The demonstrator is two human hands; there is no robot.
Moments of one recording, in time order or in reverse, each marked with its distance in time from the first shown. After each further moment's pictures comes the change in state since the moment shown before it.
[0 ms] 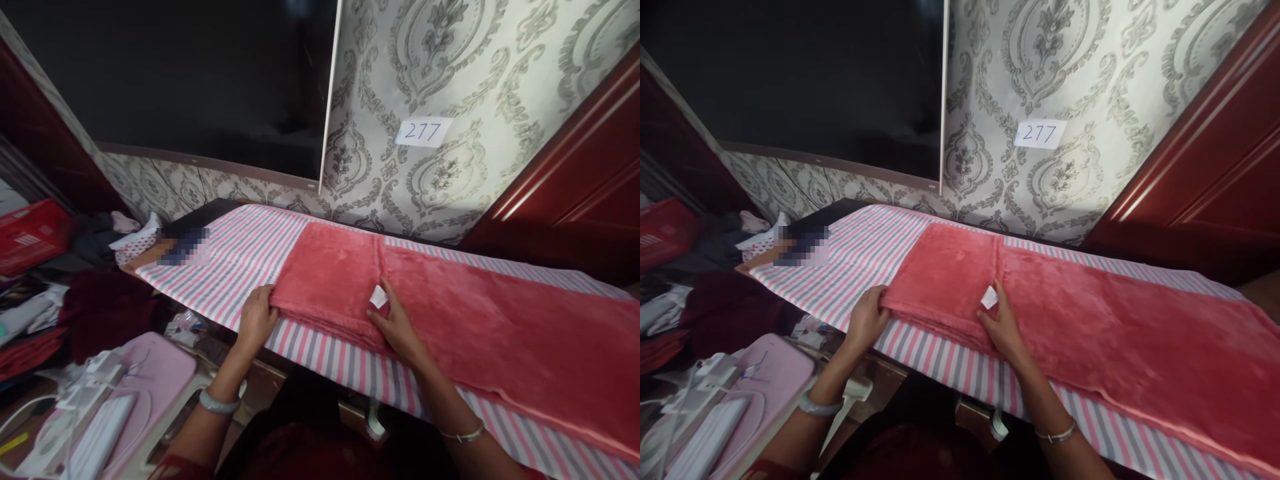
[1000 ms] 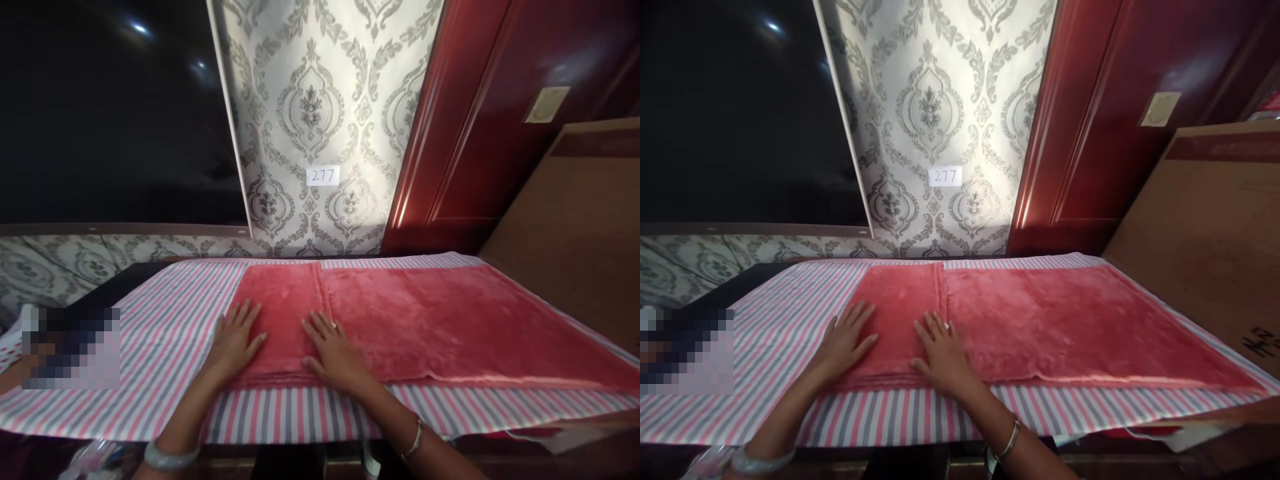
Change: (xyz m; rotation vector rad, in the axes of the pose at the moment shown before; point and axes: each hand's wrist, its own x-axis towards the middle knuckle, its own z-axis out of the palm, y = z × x) left_hand 0.089 0.041 0.024 0.169 -0.324 0.305; right_hand -0.010 -0.057 0.002 -0.634 -0.327 -0.150
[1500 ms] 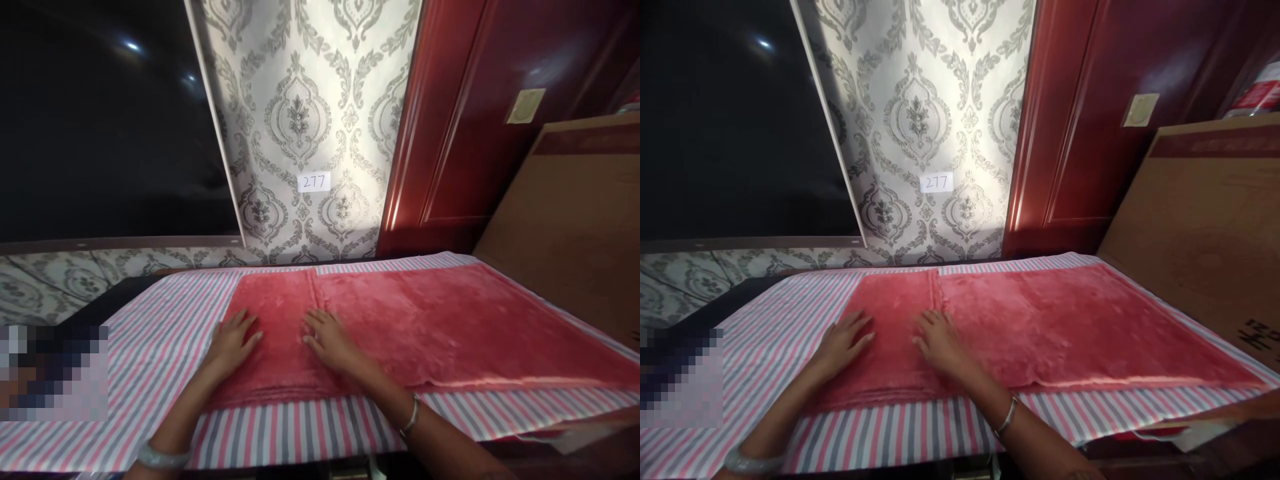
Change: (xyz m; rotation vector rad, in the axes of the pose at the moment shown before) left_hand 0.031 -0.013 0.003 0.010 -0.074 0.004; right_hand 0.035 0.018 -0.014 0.051 0.094 -0.016
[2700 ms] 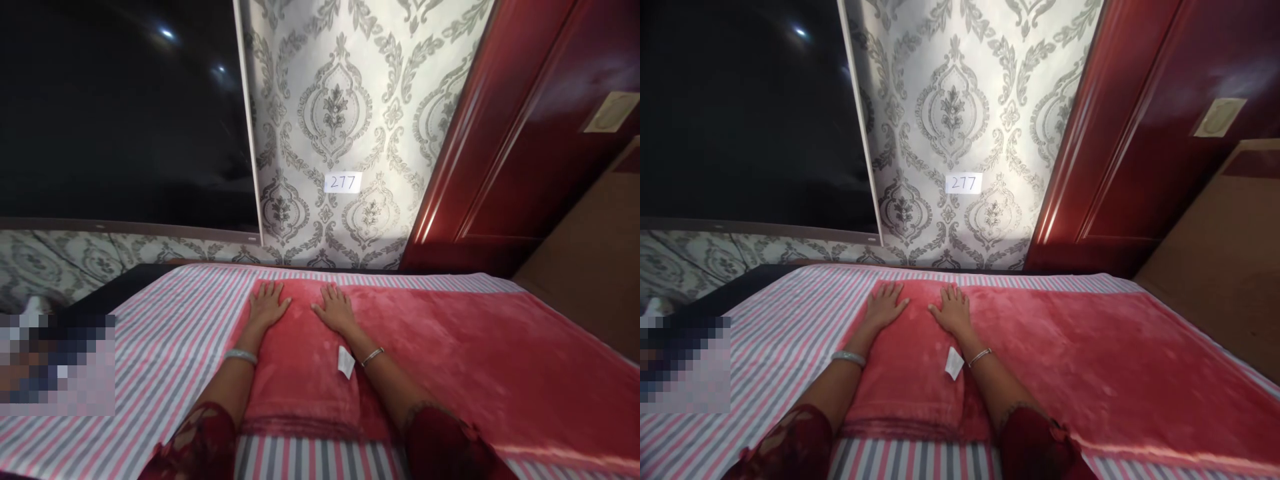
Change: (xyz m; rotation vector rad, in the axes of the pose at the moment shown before) left_hand 0.122 0.009 0.037 0.070 -0.135 -0.219; right_hand 0.126 0.054 0.028 -0.250 -0.096 0.348
